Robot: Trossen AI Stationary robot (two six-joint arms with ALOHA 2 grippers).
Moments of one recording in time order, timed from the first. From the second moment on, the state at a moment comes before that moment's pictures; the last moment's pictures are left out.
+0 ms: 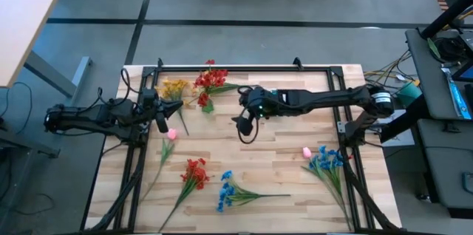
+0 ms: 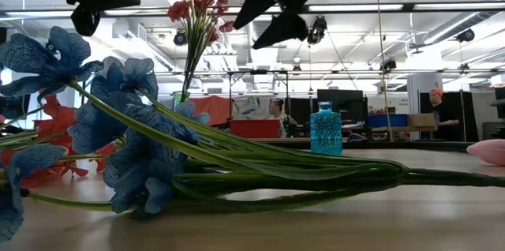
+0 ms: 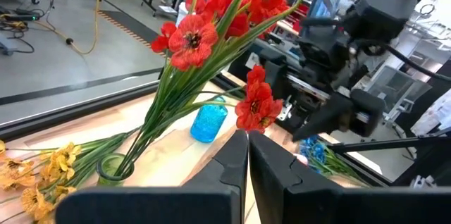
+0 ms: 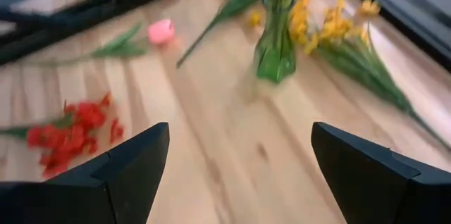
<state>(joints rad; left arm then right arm) -0.10 0.38 0.48 -0.21 -0.49 -0.50 -0.05 1.68 1.38 -0.41 0.15 0.36</state>
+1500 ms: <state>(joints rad) -0.30 0.73 0.54 -0.54 -0.12 -1.21 0.36 1.65 1.38 -0.94 0.05 0.30</state>
